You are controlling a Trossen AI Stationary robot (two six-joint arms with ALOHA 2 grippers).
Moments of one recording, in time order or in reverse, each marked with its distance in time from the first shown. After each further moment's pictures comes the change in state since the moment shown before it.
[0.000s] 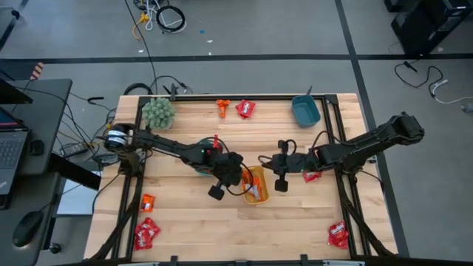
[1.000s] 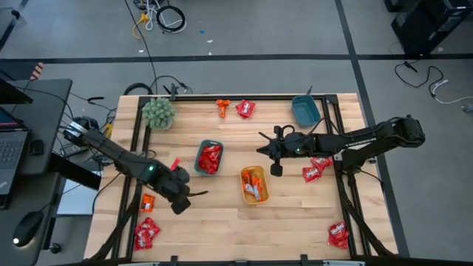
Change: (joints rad) left arm -0.413 -0.475 -0.235 -0.648 -0.164 -1.567; right arm -0.227 0.001 -0.027 0.174 -0.169 -0.183
